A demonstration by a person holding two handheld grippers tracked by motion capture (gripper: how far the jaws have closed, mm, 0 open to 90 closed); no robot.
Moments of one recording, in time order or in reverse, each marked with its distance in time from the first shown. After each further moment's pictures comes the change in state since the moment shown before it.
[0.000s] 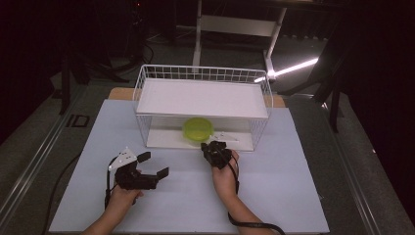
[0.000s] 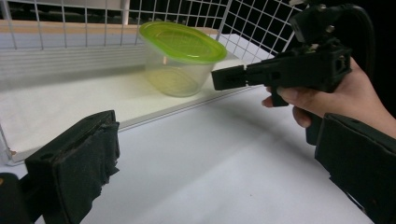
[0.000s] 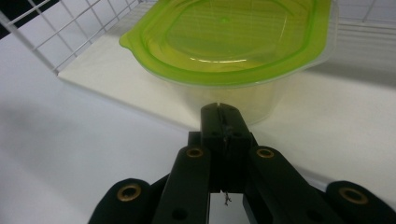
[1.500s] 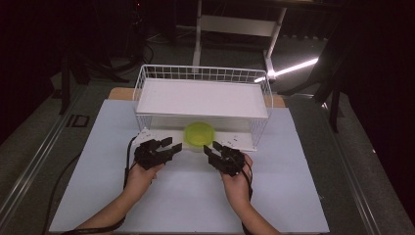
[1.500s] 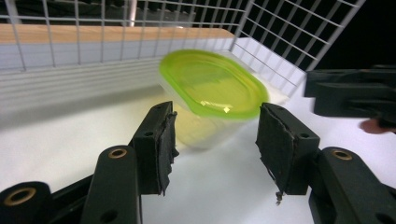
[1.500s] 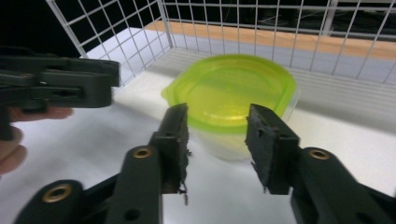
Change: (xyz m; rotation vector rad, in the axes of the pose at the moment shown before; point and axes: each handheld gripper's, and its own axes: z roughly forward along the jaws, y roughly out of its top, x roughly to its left) left arm 0.005 0.035 0.055 0.047 0.025 -0.036; right arm 0.005 0.005 -0.069 -0.133 0.053 -0.047
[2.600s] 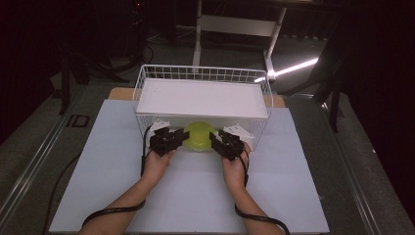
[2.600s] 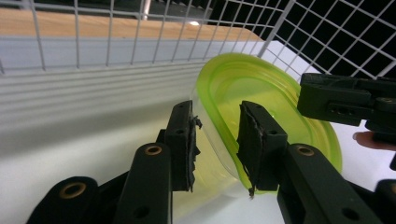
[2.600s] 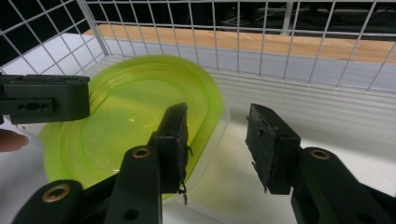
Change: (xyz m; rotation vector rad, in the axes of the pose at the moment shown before) left arm 0.021 0.013 0.068 0.017 0.068 -0.057; right arm -0.042 0.003 0.054 -0.015 -0.137 0.048
